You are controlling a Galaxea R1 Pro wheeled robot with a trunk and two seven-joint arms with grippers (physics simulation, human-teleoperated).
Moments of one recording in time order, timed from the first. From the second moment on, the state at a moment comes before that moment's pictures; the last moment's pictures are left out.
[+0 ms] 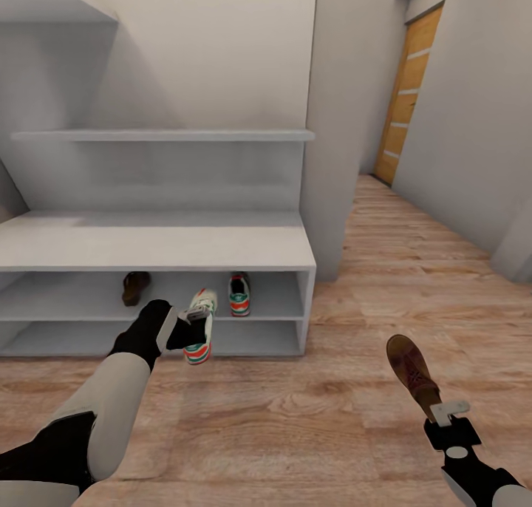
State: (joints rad) left arm -0.97 -0.05 0.24 -0.58 -0.05 0.99 -0.08; right arm -0.60 -0.33 0.64 -0.20 -0.36 -0.13 -0.34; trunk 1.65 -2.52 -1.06
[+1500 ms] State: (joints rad) left arm -0.97 -0.05 0.24 -0.58 -0.06 0.99 -0.08; right arm -0.60 -0.33 0.64 -0.20 -0.36 -0.13 -0.34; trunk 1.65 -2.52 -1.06
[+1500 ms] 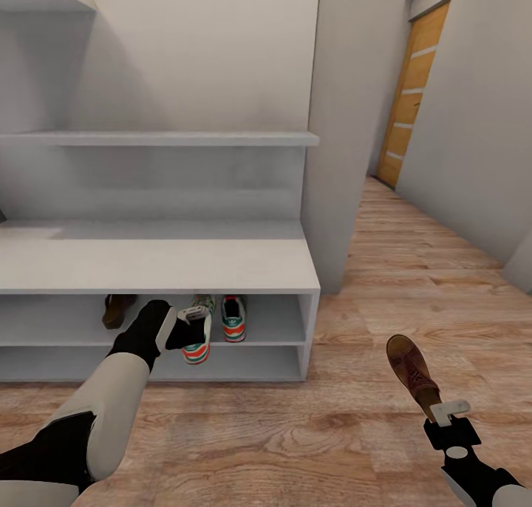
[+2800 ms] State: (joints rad) left arm -0.97 -0.05 0.25 -0.52 -0.06 0.91 -0.07; right arm -0.60 -0.33 0.64 -0.20 -0.36 -0.13 -0.34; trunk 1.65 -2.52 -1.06
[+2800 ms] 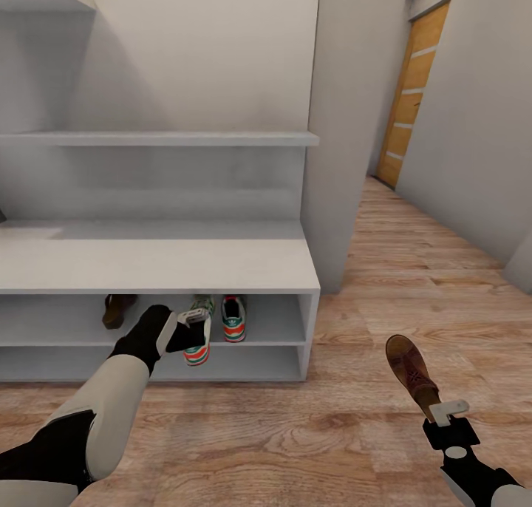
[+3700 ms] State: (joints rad) left arm -0.97 -0.04 0.25 -0.52 -0.06 0.89 -0.07; right arm -0.60 -0.33 0.64 -0.20 -0.36 -0.13 -0.34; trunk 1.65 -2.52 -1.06
